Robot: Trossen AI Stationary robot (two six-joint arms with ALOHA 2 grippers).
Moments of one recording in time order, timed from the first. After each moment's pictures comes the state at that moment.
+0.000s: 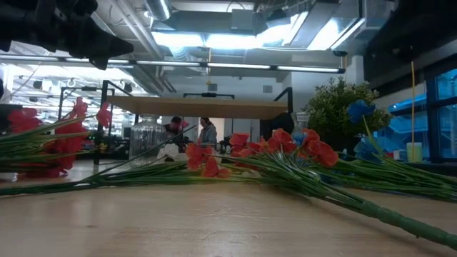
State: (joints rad) left arm 0.00 0.36 0.21 0.05 -0.16 -0.01; right arm 0.57 0.99 0.70 -0.47 0.49 0.76
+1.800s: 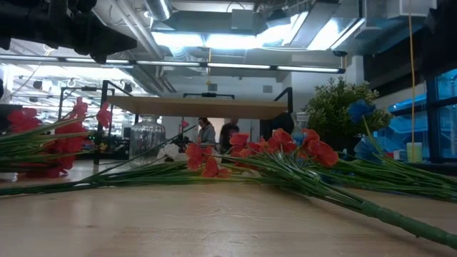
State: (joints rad) left arm 0.00 0.36 0.21 0.11 -0.25 0.04; right arm 0.76 1.48 1.05 -0.77 0.49 1.26
